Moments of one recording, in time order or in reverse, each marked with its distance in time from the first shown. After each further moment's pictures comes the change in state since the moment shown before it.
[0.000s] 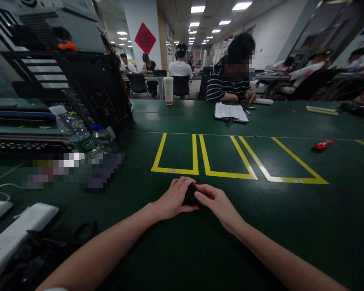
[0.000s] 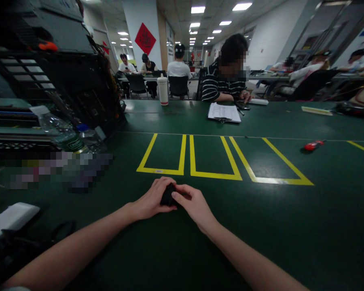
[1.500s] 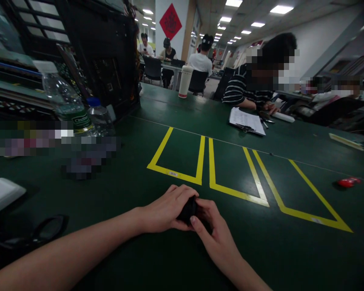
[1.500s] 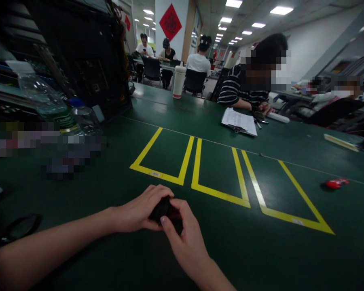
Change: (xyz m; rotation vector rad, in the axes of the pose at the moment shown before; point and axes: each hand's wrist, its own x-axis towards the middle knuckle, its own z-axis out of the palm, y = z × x) left_hand 0.006 -0.016 0.002 -0.178 -0.005 -0.020; right_hand 0.002 0.013 0.002 -0.390 -0.057 -0.197
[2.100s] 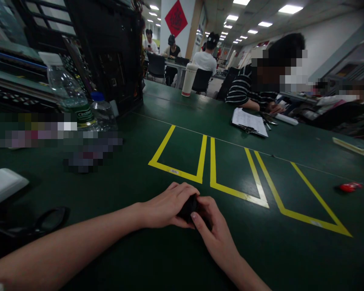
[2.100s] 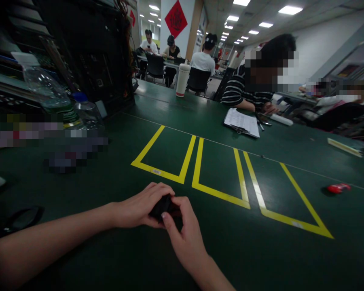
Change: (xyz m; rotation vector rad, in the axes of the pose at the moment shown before) left_hand 0.000 -0.002 0.000 0.029 0.008 0.047; right_hand 0.002 0.001 0.001 -0.016 0.013 -0.054
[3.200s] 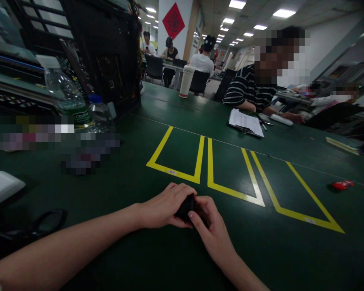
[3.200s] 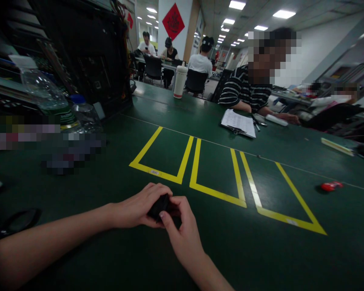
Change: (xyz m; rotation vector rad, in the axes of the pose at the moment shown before) left_hand 0.000 0.002 0.000 -0.033 0.011 -0.011; right_hand 0.000 0.001 0.000 0.126 0.000 0.015
